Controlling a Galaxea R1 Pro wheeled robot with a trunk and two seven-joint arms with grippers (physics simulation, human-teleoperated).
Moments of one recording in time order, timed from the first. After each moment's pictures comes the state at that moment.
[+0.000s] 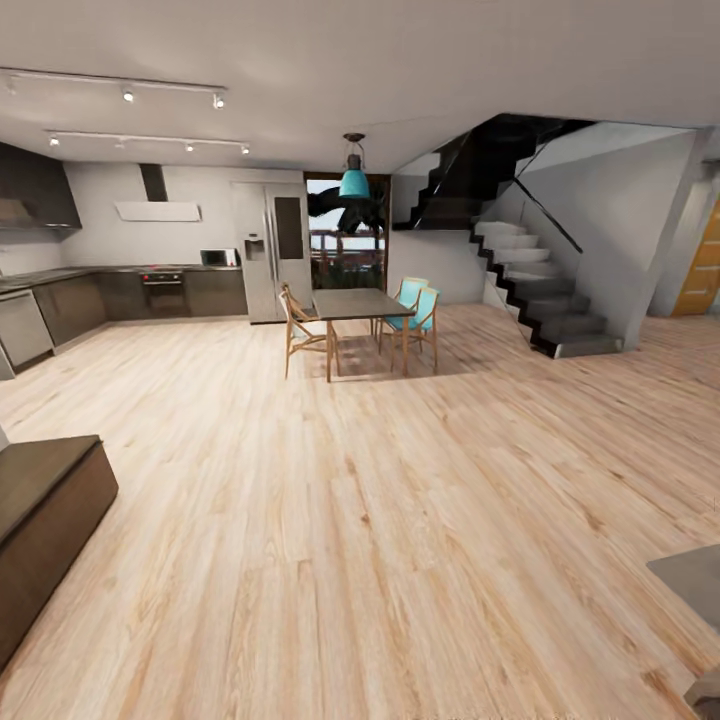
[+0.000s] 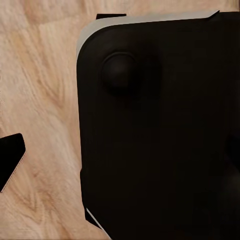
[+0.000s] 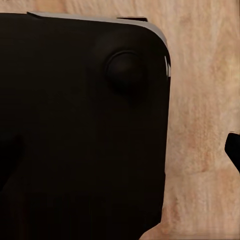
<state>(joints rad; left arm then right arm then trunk) 0.00 0.01 0.00 -0.04 0.00 -0.04 0.00 0.01 0.00 0.00 0.00 0.01 -0.12 -0.01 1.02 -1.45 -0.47</state>
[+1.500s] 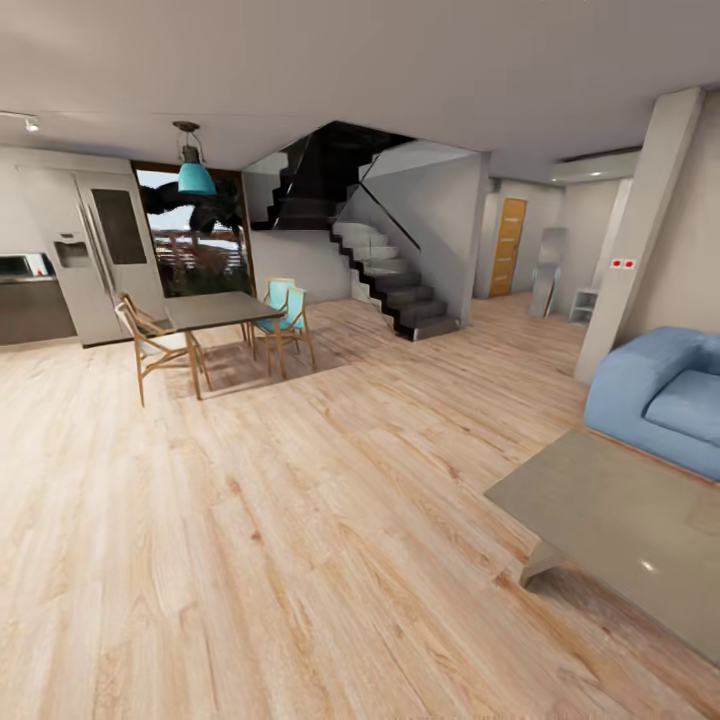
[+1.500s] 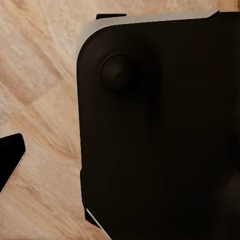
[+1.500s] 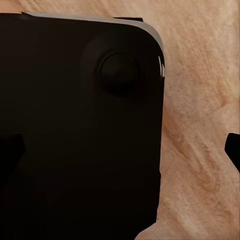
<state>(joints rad) 0.00 0.01 0.00 -0.04 0.00 -0.04 0.00 0.01 -0.01 0.00 0.00 0.00 -0.12 -0.01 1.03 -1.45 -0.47</state>
